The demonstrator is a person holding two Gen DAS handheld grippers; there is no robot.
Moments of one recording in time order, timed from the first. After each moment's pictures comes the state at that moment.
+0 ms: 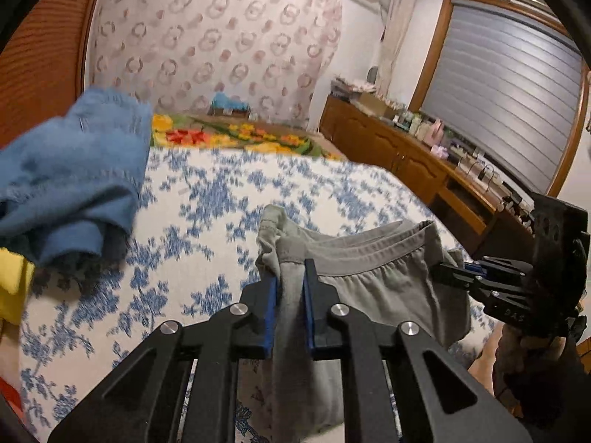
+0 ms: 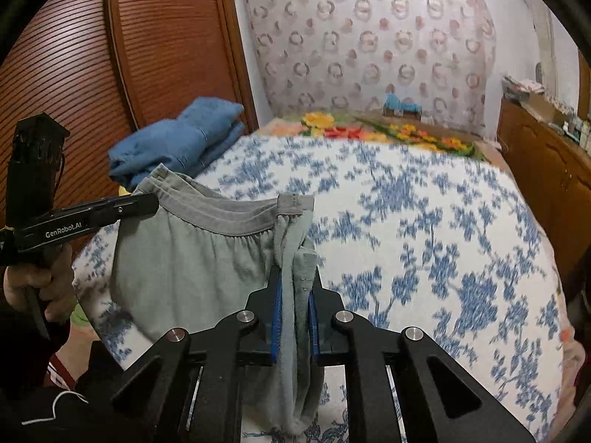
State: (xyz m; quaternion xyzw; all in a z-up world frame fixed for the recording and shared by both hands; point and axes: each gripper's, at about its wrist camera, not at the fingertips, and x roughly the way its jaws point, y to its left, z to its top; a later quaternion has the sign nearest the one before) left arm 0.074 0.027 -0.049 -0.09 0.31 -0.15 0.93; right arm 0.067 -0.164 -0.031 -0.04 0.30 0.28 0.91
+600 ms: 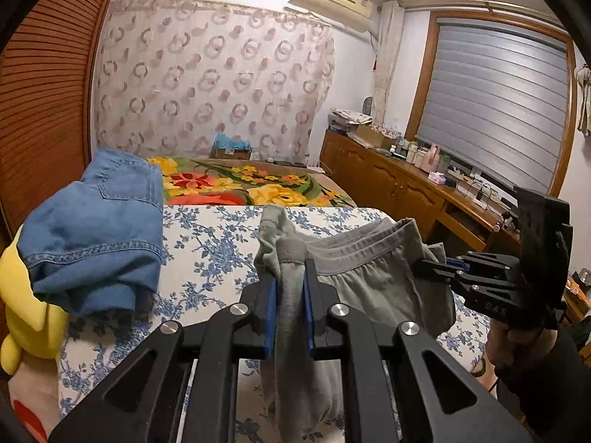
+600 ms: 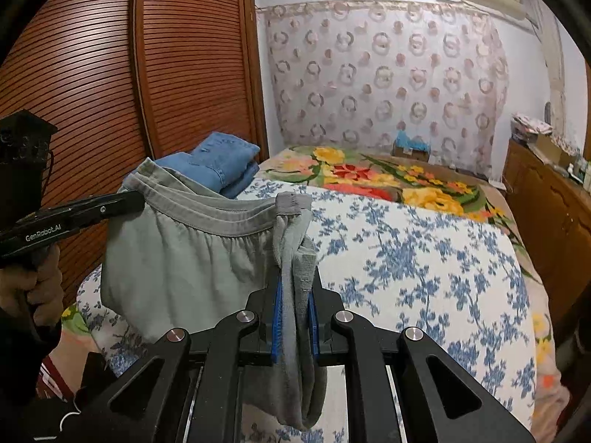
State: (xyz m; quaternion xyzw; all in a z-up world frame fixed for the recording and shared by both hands) left arm 0.064 0.040 -0.005 -0.08 0.25 -0.14 0.95; right arm 0.071 -0.155 0.004 -0.07 0.24 0.30 0.92
